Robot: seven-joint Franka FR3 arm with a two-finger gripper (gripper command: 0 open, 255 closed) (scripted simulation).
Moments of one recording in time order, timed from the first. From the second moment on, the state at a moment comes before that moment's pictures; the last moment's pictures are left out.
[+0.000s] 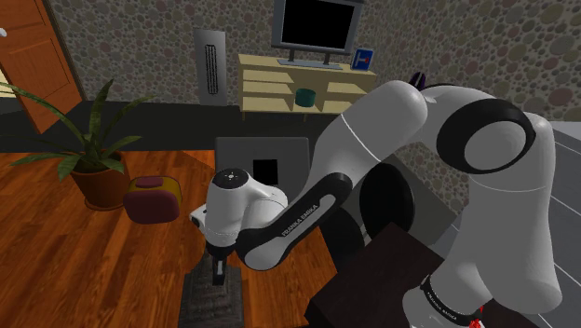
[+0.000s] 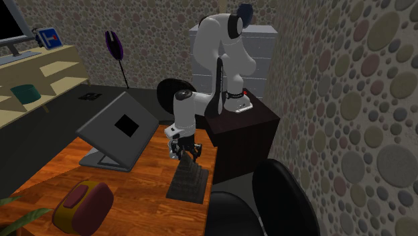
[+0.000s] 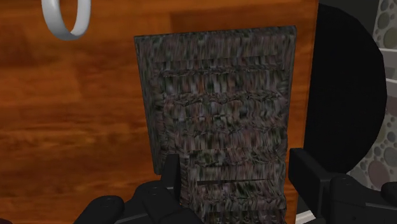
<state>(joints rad) 0.50 0.50 0.24 -2.03 -0.16 2.63 -0.21</state>
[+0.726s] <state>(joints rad) 0.49 0.44 0.26 -2.03 -0.13 2.57 -0.23</state>
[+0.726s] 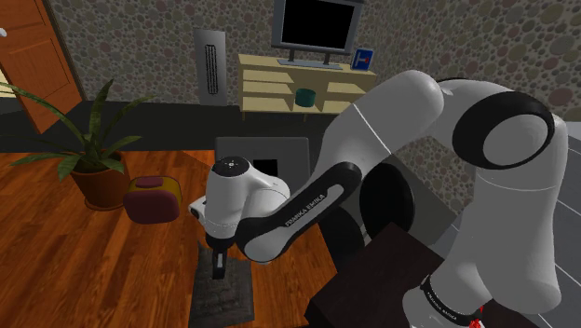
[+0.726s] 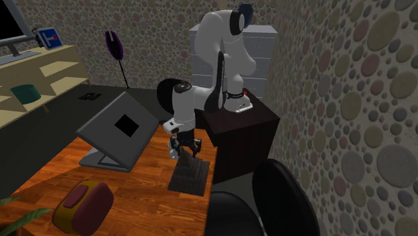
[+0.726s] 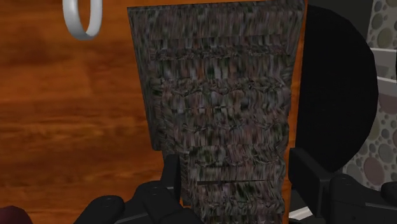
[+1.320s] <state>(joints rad) 0.47 0.35 0.28 -2.02 -0.10 2.48 -0.25</state>
